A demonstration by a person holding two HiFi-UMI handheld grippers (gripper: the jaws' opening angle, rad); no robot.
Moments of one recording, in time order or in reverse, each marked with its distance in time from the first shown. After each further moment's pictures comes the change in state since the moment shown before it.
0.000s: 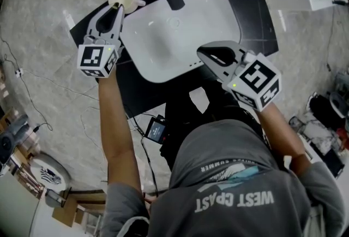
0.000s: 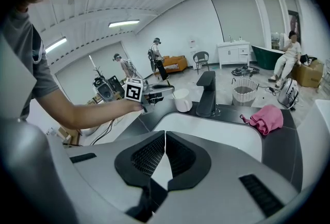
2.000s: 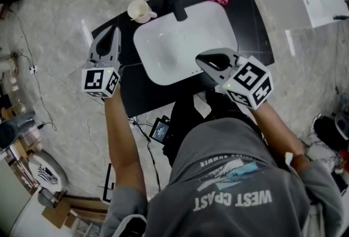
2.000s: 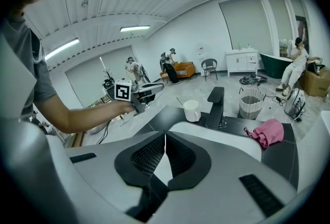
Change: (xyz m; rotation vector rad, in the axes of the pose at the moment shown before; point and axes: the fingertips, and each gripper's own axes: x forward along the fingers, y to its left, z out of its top) left arm -0.100 -0.008 0.078 0.006 -0.091 0.180; right arm -0.038 0.035 0.030 -0.072 -0.057 0.059
